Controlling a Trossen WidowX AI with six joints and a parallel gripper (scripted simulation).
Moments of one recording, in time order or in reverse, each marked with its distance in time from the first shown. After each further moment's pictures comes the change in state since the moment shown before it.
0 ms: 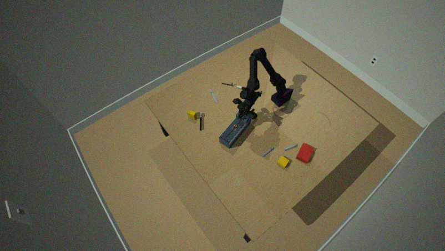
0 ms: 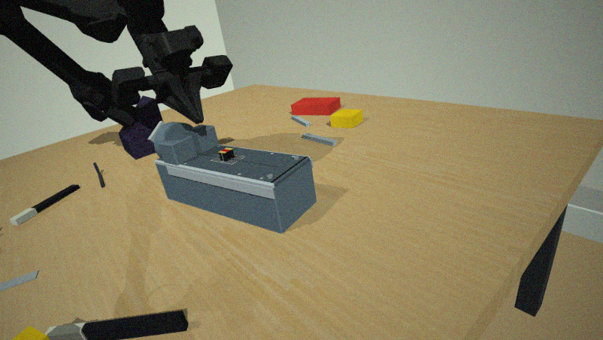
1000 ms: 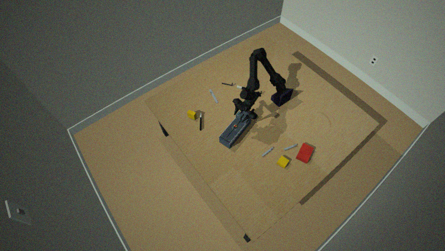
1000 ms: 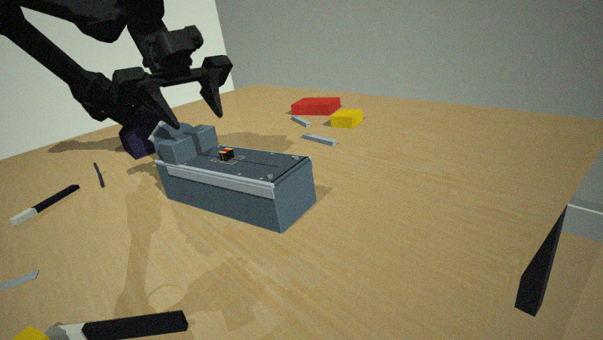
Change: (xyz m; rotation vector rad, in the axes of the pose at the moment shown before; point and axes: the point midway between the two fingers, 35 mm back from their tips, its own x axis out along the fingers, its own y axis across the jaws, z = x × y) arm 0.000 0.000 0.000 0.000 0.000 0.001
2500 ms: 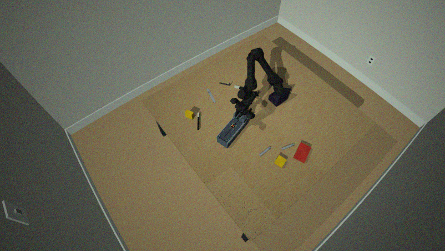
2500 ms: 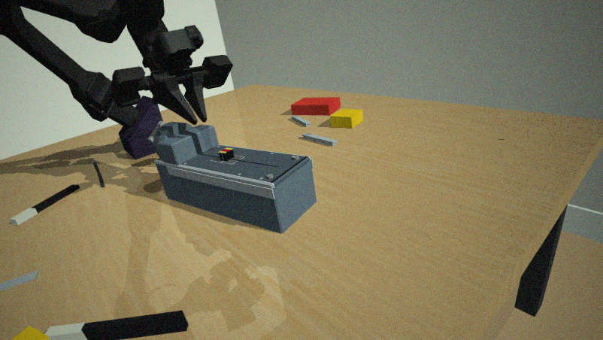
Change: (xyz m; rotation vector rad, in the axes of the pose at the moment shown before) arm 0.000 0.000 0.000 0.000 0.000 0.000
